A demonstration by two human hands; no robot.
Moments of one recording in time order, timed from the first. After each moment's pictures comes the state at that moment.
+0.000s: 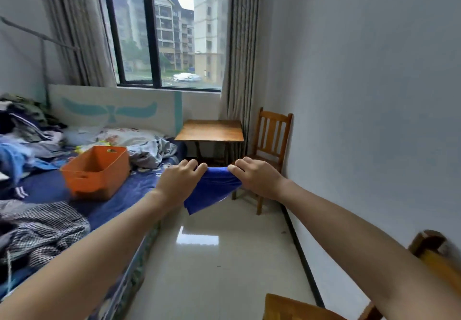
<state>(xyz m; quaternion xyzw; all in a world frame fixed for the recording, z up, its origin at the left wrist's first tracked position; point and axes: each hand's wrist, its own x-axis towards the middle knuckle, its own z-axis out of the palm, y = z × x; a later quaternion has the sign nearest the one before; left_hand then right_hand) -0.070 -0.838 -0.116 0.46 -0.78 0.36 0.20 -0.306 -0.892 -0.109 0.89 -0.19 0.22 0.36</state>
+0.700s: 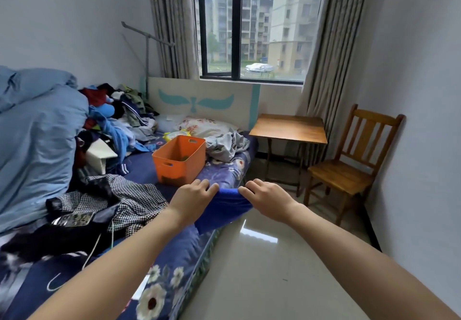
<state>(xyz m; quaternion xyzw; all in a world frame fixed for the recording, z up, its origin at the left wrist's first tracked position) 0.139 -0.855 -0.172 0.56 -0.73 0.37 0.13 -0.072 -0.963 -0.170 0.90 -0.05 0.31 0.31</state>
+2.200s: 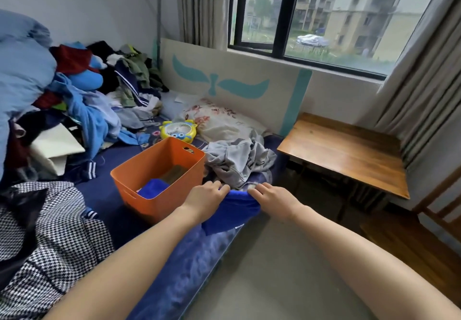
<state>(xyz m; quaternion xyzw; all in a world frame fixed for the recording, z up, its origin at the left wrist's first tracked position) 0.304 -1.402 -0.235 0.74 -0.66 0.11 0.01 0.137 -1.546 -0.238 0.97 -0.03 0.17 0.19</state>
